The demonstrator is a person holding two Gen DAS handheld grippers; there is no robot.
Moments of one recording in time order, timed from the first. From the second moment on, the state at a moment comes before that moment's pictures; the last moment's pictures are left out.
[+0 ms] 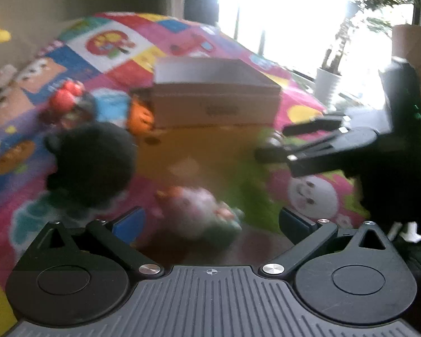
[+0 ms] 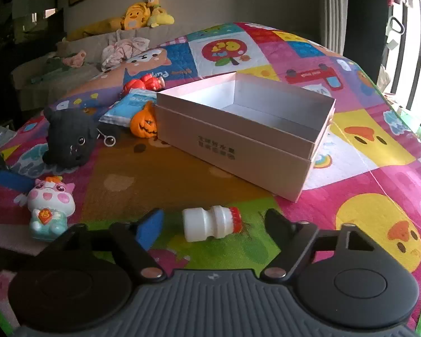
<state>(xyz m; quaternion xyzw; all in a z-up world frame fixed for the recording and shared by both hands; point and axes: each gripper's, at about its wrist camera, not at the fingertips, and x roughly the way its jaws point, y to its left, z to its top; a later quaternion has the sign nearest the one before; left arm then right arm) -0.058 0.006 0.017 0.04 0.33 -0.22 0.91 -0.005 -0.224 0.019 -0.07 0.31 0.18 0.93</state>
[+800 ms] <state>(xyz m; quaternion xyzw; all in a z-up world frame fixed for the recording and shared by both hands) -0.048 -0.005 0.003 0.06 0.34 -0.22 0.91 0.010 -0.251 0.038 -0.05 0.28 0.21 0.93</state>
